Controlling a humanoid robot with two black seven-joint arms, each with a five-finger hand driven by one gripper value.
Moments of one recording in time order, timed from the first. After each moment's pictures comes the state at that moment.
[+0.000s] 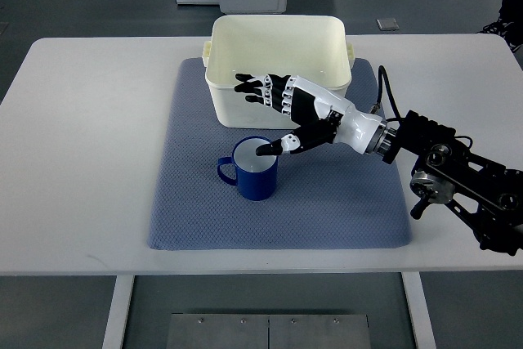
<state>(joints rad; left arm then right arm) -0.04 0.00 -0.10 -0.29 0.04 0.13 -0.11 0.78 -0.25 0.53 1.12 -0.78 0.35 0.41</state>
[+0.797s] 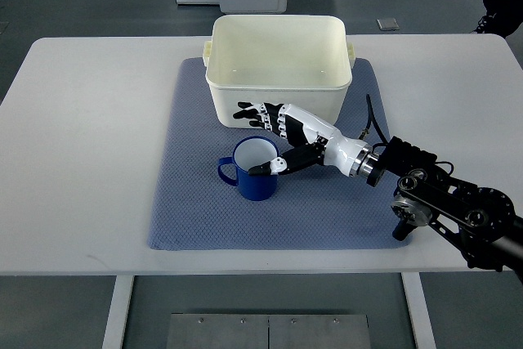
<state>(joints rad) -0.04 0.00 -0.10 -0.29 0.04 0.13 -0.11 0.77 -0.20 0.41 1.03 -0.78 0.21 0.42</state>
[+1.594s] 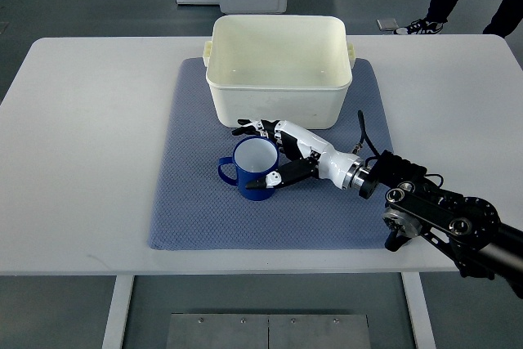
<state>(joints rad) -0.04 0.00 -0.10 -0.29 0.04 0.13 -0.11 0.77 -0.16 0.35 0.97 -0.78 0.17 0.43</state>
